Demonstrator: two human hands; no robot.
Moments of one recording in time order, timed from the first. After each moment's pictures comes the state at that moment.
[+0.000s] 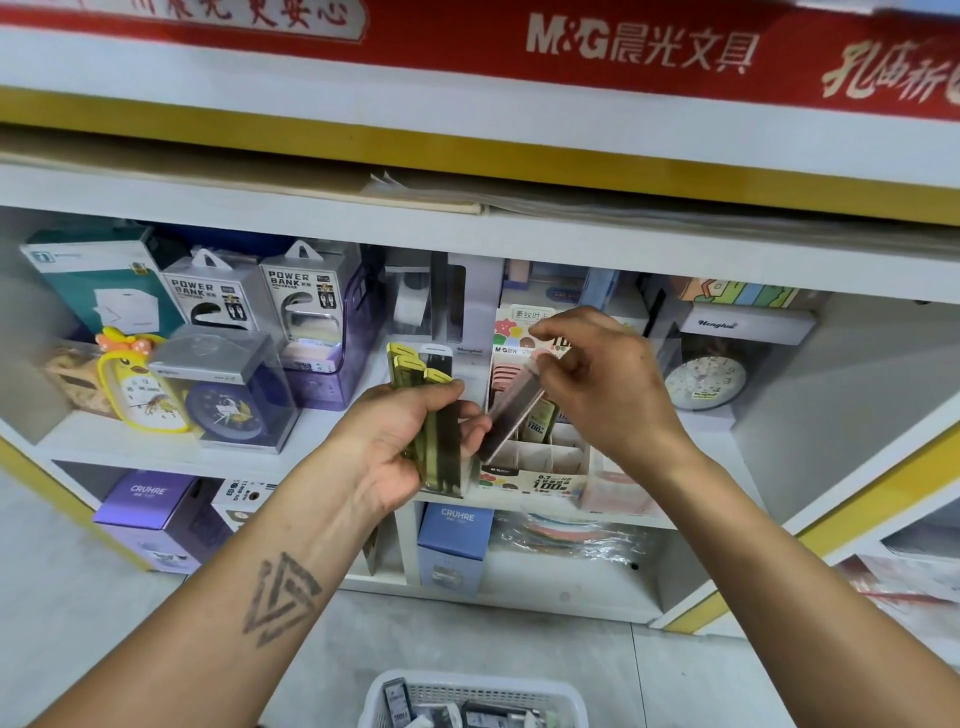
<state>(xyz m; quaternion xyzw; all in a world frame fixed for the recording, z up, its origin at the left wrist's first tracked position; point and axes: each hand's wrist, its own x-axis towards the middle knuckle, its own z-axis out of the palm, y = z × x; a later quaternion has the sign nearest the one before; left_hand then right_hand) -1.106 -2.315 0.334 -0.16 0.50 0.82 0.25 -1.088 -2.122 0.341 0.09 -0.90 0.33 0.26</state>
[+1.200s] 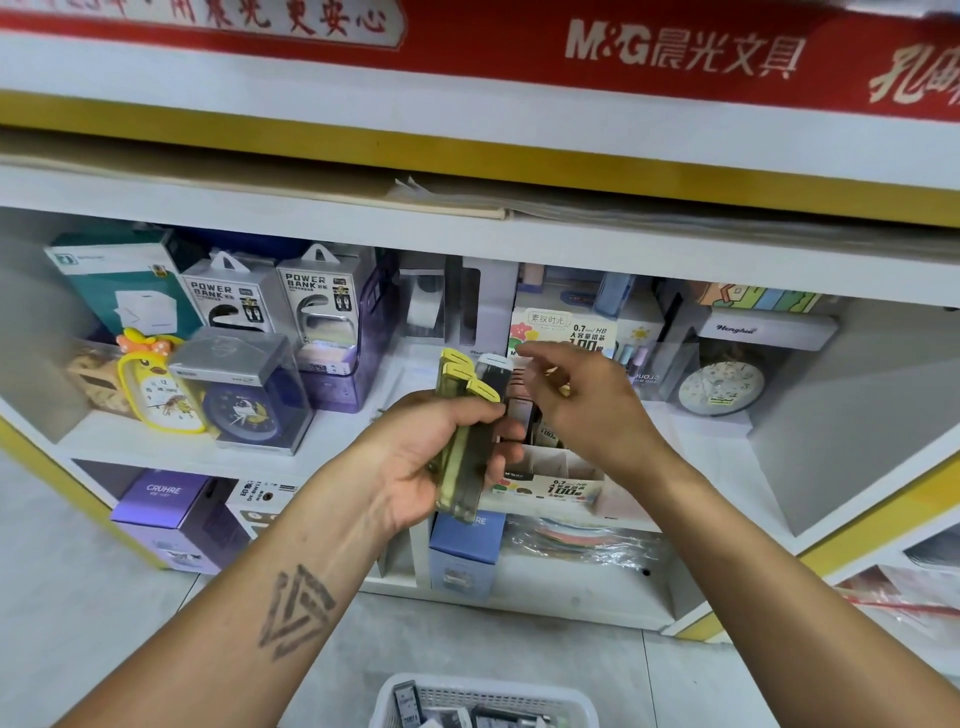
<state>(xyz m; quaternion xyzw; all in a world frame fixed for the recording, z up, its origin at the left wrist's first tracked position) -1.098 -2.316 0.337 -0.09 0.52 0.78 0.33 -1.097 -2.142 0.328 0.02 -0.92 0.39 0.11</state>
